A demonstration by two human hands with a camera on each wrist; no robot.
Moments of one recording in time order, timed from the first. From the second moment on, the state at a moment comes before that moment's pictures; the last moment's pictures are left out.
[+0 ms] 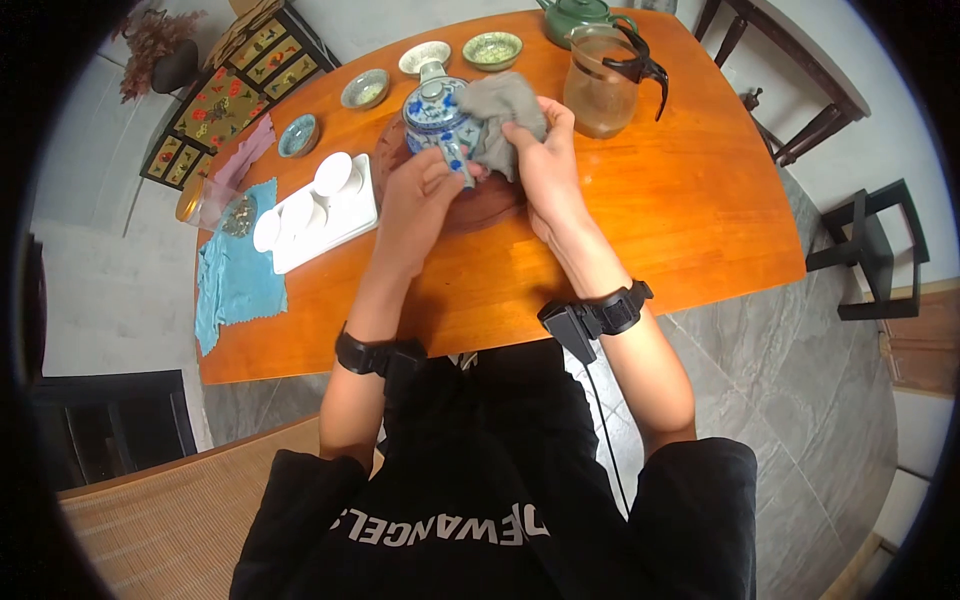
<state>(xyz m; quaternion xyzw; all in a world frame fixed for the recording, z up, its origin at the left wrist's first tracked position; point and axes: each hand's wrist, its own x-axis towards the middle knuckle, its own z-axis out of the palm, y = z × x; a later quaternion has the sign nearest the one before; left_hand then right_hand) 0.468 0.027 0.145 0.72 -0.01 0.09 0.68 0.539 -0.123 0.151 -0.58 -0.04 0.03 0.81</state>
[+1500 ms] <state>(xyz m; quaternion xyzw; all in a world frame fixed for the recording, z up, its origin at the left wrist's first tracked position) 0.297 0.024 0.237 0.74 0.09 0.06 0.66 0.406 -0.093 0.163 -0.50 -0.19 -0.13 0.83</state>
